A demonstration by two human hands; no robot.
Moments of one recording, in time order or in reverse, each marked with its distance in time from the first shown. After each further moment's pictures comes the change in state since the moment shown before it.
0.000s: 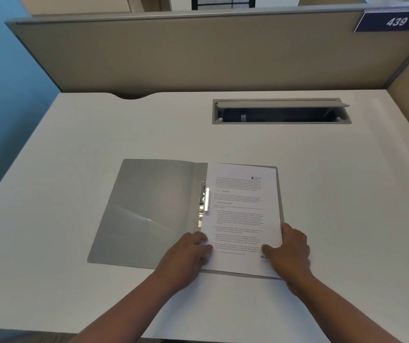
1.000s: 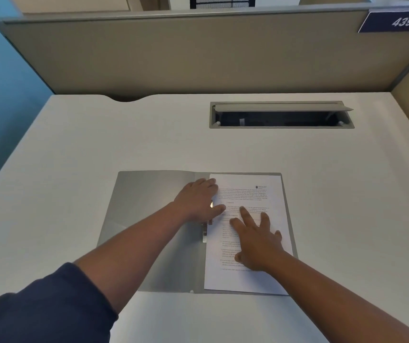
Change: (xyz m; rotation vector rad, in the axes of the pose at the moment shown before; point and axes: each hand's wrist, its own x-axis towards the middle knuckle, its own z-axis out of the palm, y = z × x) left_hand 0.170 -0.023 -0.053 0.217 -0.204 -0.119; right_hand 0.037 -0.065 0.017 -0.795 -0.327 -0.472
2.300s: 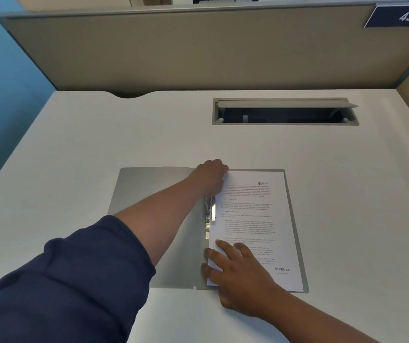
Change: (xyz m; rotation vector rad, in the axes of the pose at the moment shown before) left_hand 0.036 0.012 -0.039 0.016 0.037 0.005; right_hand -0.051 -0.031 0.049 -0.256 0.202 -0.620
